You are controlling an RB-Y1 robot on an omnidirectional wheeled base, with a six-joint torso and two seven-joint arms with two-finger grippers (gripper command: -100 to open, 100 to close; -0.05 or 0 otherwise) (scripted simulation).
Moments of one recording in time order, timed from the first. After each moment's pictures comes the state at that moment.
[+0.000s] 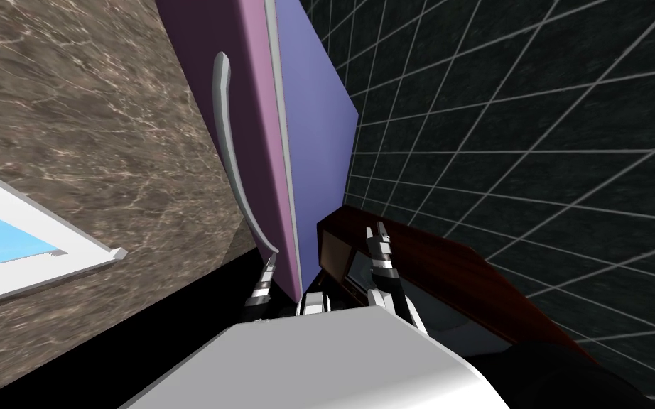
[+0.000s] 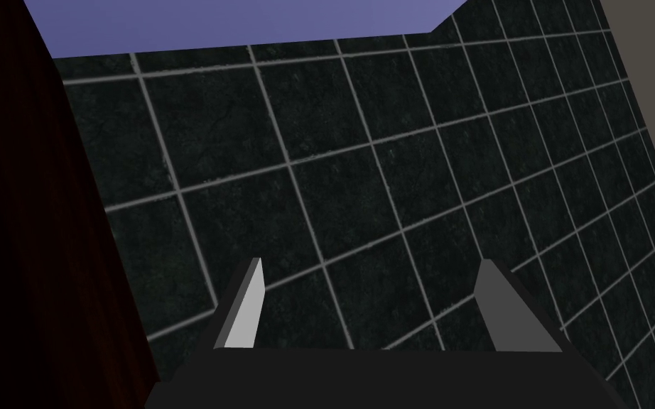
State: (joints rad) left arm 0.22 0.00 0.08 -1.12 -0.13 -0.96 -0.33; right arm 0.55 0.01 0.02 -2.24 0.04 -0.42 -0.10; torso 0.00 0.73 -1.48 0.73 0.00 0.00
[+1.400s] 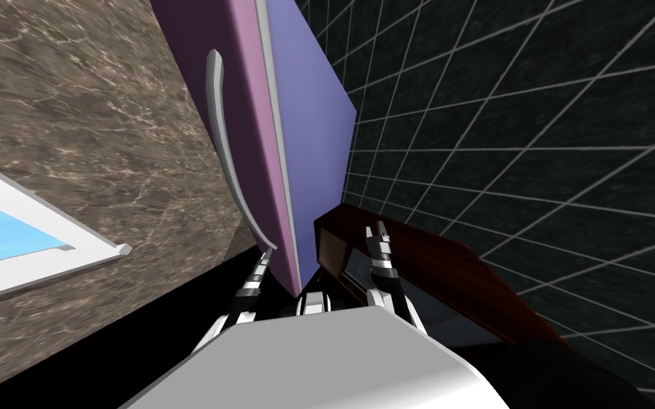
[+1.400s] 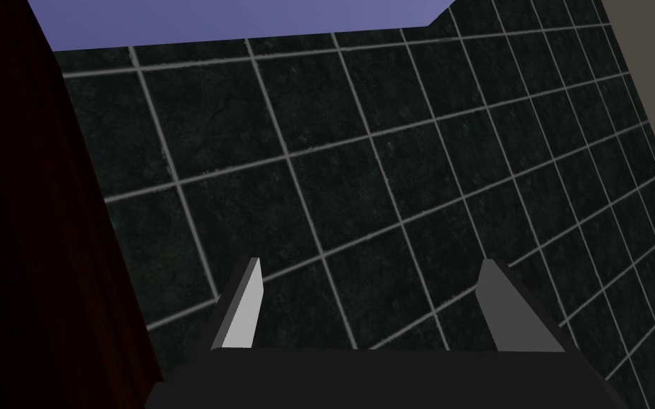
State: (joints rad) left arm 0.19 0.13 0.09 -1.19 -0.16 -0.84 -0.32; right arm 0.55 0.02 0.03 -2.25 0.04 -0.43 -0.10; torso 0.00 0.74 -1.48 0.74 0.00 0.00
